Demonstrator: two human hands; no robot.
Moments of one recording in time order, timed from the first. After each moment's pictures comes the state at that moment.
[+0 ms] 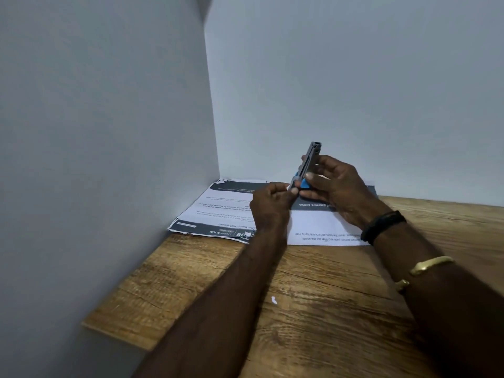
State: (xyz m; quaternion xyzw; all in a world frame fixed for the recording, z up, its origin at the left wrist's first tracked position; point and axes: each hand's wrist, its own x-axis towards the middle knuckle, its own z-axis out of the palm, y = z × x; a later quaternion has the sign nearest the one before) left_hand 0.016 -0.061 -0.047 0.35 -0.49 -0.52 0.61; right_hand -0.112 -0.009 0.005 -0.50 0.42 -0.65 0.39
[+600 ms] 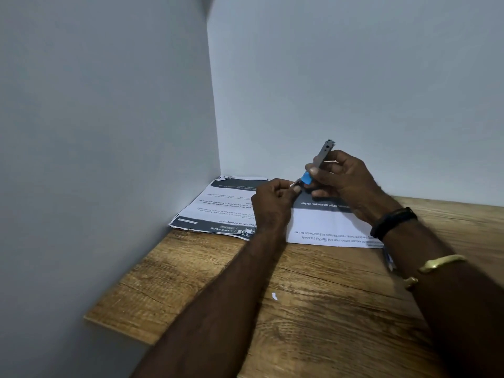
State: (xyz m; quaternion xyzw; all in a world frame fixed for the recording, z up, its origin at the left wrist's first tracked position) left_hand 0.021 -0.065 -0.047 0.38 -0.57 -0.43 0.58; right_hand -0.128 -0.008 0.008 -0.53 0.46 -0.63 0.34
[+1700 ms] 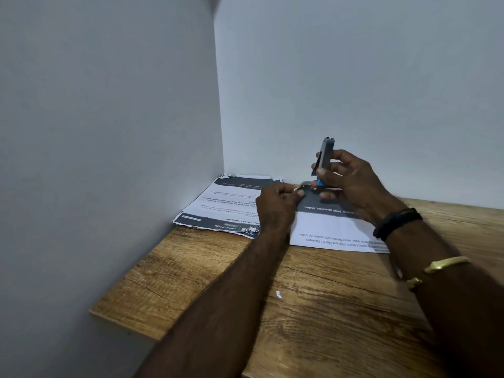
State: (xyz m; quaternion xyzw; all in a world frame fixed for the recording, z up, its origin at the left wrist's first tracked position) left_hand 0.025 -0.061 -0.046 0.43 -0.58 -0.42 0.55; right_hand -0.129 -0.011 0.006 -0.52 0.46 -0.63 0.36
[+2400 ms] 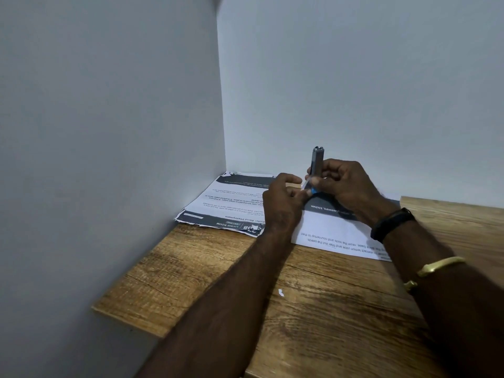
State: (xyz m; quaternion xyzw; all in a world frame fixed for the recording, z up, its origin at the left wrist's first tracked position) left_hand 0.025 -0.049 -0.041 0.39 -0.60 -0.42 0.55; right_hand -0.116 -0.010 0.004 -0.63 0.52 -0.54 0.21
